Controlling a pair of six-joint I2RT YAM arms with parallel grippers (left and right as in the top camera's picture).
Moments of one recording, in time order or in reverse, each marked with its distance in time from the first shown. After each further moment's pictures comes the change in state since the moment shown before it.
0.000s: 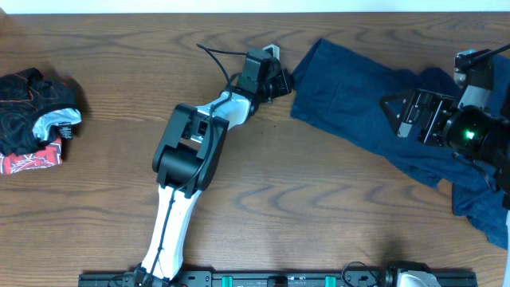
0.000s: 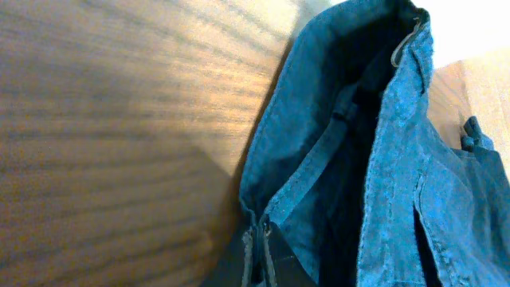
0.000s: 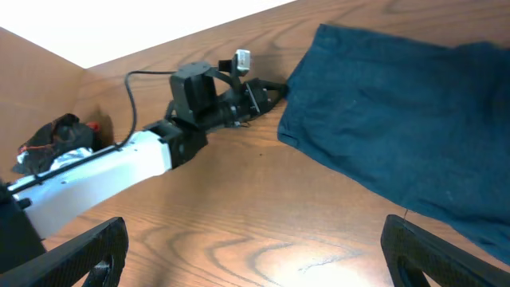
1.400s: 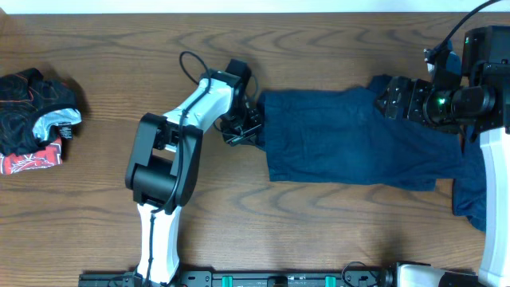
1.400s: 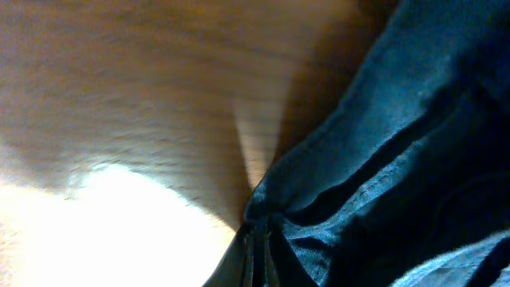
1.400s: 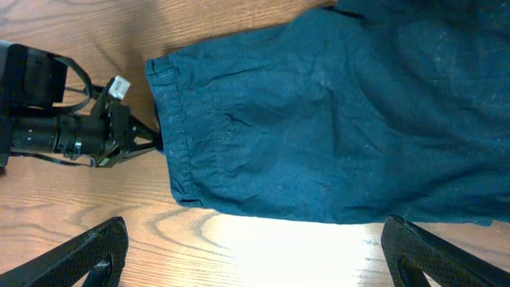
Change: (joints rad) left arm 0.068 -0.203 -0.023 -1.136 0.011 0.048; right arm 0.000 0.266 0.000 -0.088 0.138 -0.058
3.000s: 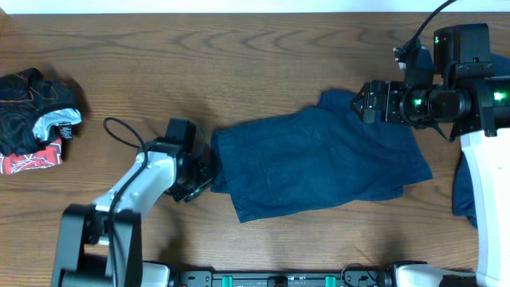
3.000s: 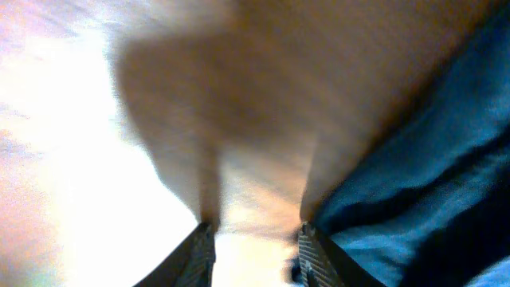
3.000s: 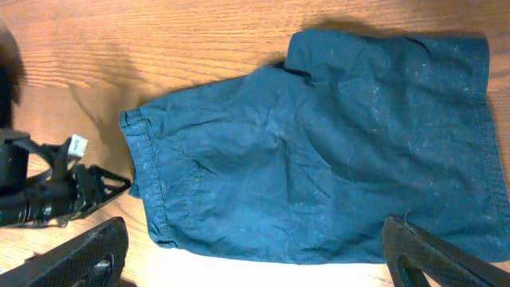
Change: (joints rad) left arm 0.181 -0.648 -0.796 0.242 -0.223 -0.075; right arm 0.135 0.000 0.000 0.040 -0.004 -0.023
